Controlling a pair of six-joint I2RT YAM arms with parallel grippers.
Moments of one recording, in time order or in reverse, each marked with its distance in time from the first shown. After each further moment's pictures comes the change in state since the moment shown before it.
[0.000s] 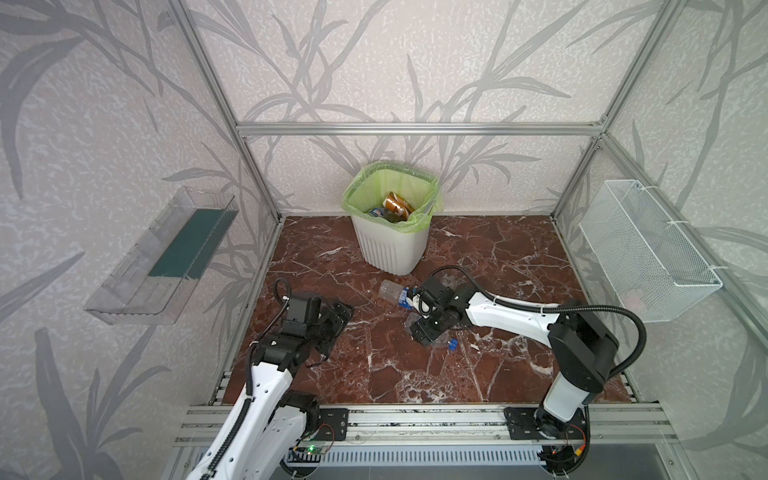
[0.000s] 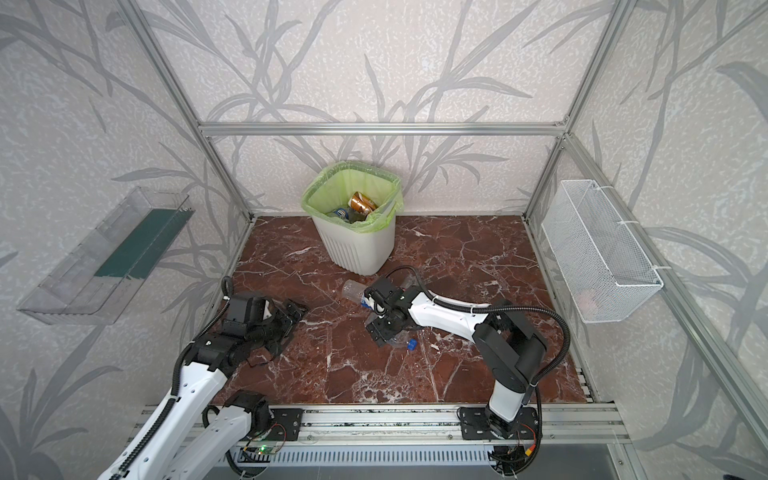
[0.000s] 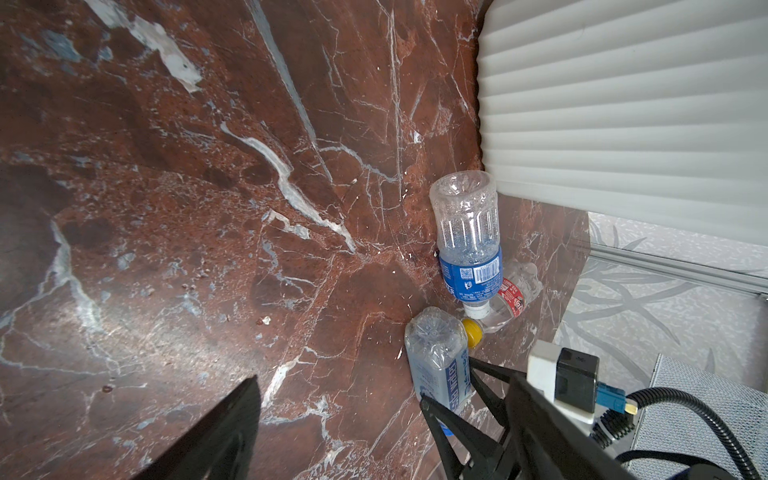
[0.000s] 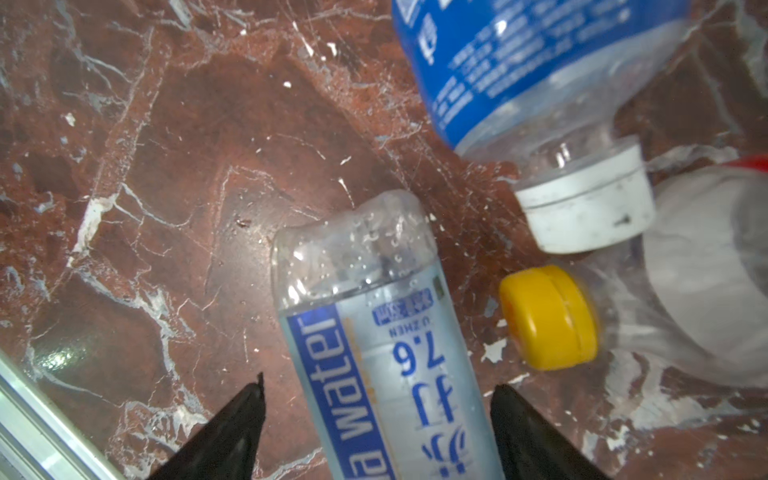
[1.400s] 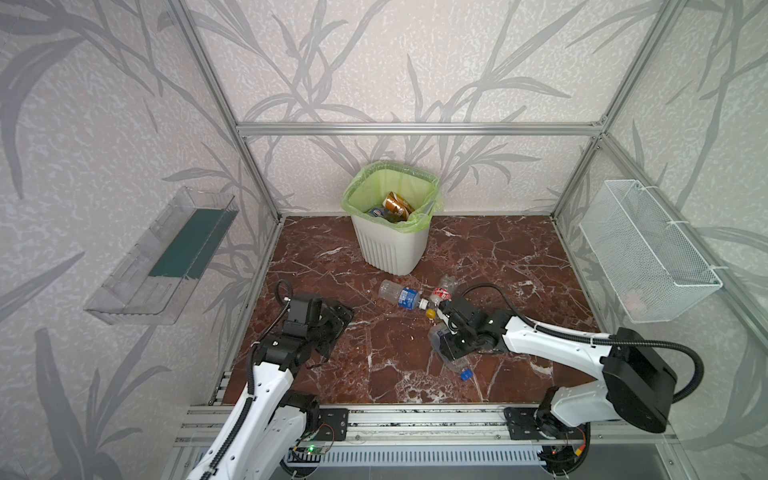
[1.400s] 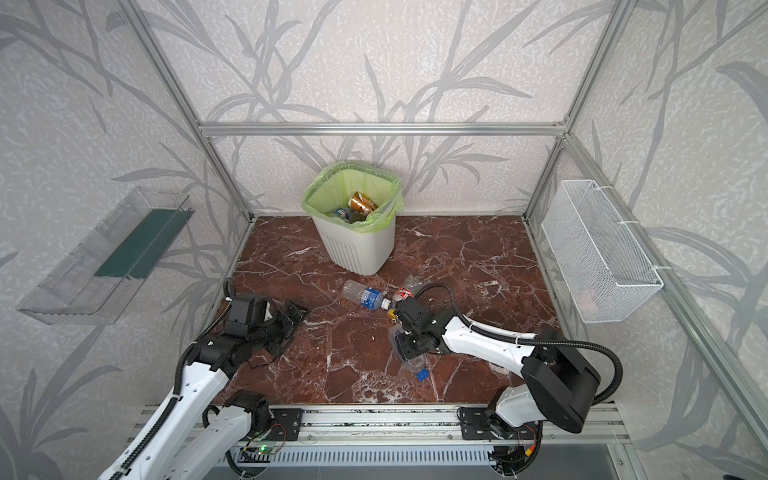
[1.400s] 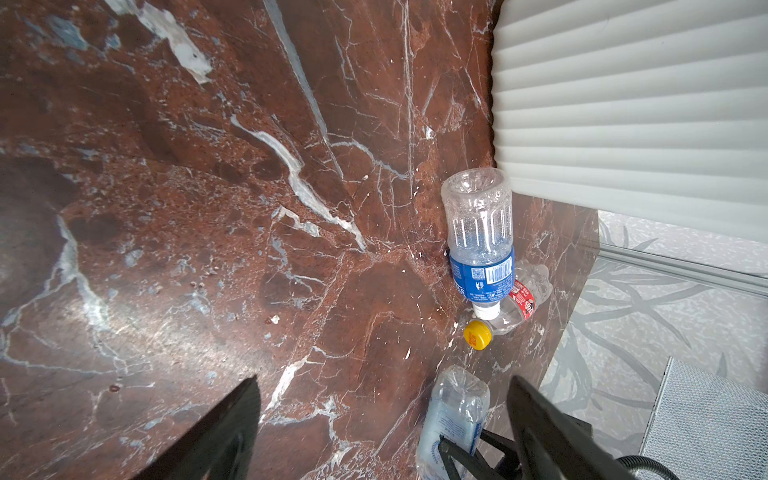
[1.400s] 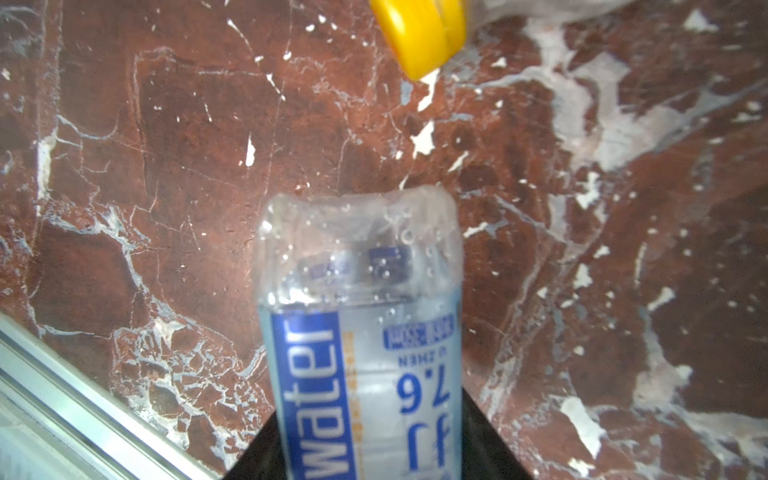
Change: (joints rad) left arm 0.000 0.003 -0.021 0.006 0.002 0.000; right arm -0.035 -0.350 -0.366 0.051 0.014 0.284
